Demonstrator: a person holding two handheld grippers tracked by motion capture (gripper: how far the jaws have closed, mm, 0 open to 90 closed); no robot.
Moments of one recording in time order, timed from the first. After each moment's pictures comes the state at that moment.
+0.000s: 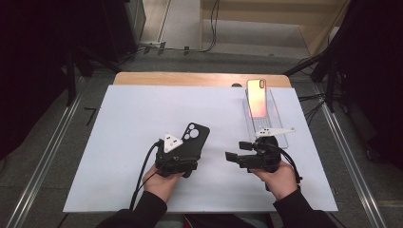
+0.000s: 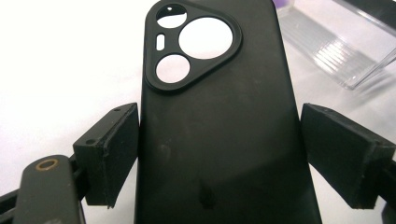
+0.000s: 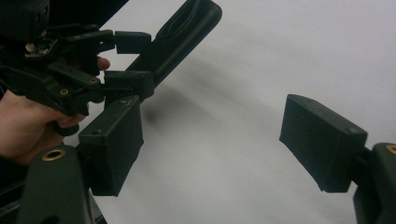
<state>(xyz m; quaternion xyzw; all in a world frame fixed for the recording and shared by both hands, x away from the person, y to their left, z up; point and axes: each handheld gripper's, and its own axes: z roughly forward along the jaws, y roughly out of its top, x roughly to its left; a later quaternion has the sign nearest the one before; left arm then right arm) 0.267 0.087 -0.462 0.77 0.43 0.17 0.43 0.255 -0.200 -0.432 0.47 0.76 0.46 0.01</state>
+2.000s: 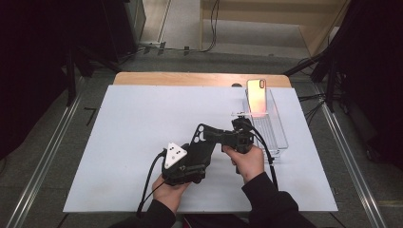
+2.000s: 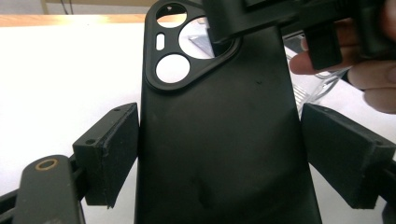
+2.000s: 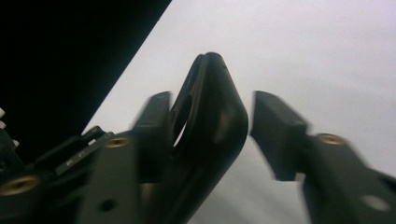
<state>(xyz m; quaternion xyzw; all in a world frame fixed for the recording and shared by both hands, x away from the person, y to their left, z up) 0.239 0.073 -0.462 0.74 0.41 0.15 0.52 0.311 -0.146 -0.430 0.52 0.70 0.49 -0.07</state>
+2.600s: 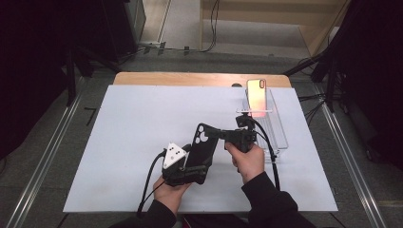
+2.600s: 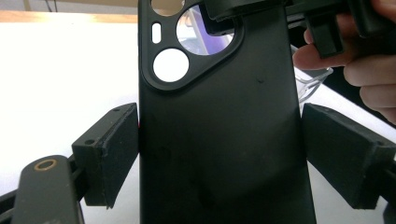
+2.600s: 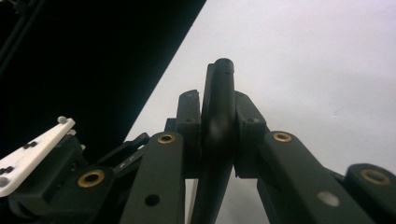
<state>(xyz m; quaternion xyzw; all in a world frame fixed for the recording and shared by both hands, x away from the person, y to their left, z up) 0.238 0.073 -0.462 0.73 0.40 0.14 0.53 0.312 -0.155 -0.423 0.51 0.67 0.52 -0.14</state>
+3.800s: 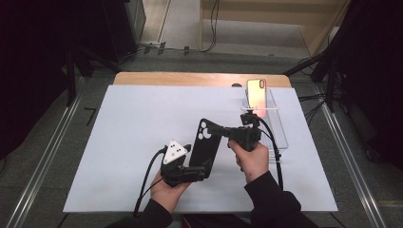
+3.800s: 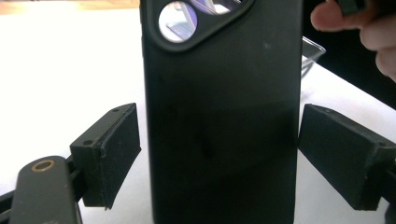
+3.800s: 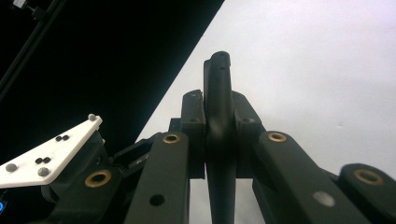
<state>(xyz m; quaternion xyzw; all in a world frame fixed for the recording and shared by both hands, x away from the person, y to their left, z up) 0.244 0.077 -0.453 0.77 0.38 0.11 0.50 0.307 -0.163 -0.407 0.50 0.66 0.54 -0.13</state>
